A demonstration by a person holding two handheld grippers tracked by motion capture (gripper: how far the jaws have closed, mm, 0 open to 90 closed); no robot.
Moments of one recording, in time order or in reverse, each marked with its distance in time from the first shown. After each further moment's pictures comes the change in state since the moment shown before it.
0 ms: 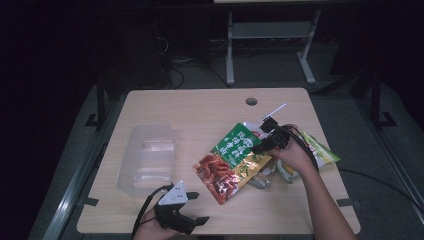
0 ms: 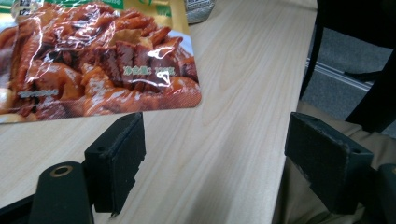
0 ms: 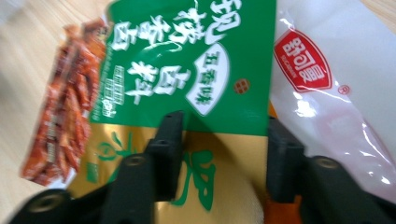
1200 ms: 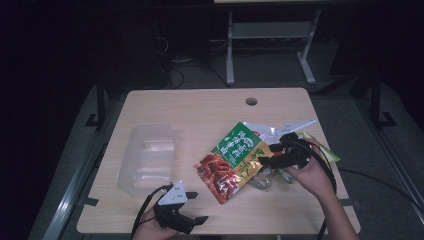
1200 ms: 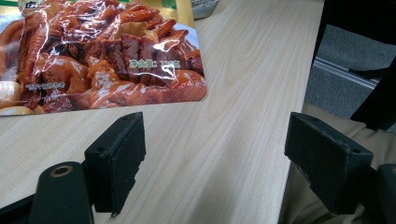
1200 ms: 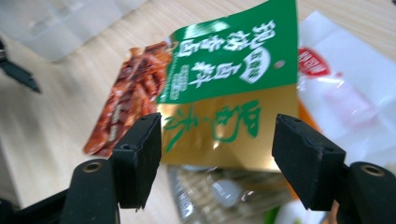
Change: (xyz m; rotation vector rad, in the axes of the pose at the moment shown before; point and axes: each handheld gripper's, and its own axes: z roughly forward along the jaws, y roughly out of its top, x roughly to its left) left arm 0.002 -0.002 0.000 0.015 0.014 0.000; right arm 0.034 -0.055 -0.054 -0.237 0.010 -0.054
